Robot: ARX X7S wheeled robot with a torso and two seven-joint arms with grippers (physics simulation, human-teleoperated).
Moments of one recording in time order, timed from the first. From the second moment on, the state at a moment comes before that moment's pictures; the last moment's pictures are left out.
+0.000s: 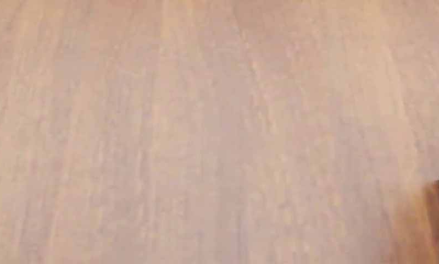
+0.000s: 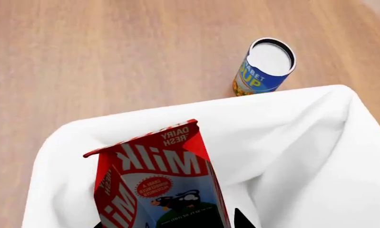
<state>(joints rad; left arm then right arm) 0.18 -0.83 -0.68 0.90 -0.84 -0.14 -0.57 0.98 1.21 0.01 0.07 0.98 1.34 -0.08</state>
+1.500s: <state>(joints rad) 0.19 -0.83 -0.69 0.90 -0.83 -0.14 -0.58 1.00 1.21 -0.04 0.07 0.93 1.31 -0.11</state>
